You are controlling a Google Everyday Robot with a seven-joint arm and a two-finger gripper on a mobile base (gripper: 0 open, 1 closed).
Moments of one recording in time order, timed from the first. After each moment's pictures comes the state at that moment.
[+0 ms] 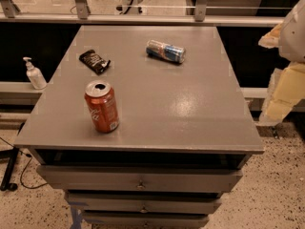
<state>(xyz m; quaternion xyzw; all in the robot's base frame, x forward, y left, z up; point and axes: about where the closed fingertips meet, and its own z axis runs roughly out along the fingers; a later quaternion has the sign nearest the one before) 0.438 -0.217 0.977 -0.60 0.78 -0.04 0.16</state>
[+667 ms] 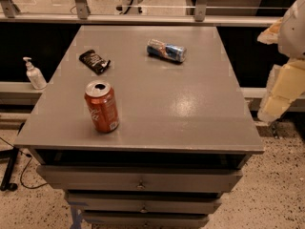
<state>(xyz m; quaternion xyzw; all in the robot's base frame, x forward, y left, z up) 0.444 -0.215 0.981 -0.60 0.78 -0.04 0.17</state>
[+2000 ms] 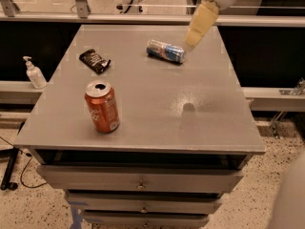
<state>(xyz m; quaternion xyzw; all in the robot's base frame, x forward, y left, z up) 0.635 -0.125 0.993 -0.55 0.80 0.03 0.24</state>
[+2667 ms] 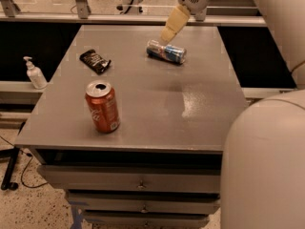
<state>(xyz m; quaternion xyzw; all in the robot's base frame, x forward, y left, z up) 0.707 -0.083 0.960 -0.50 0.83 0.05 0.26</state>
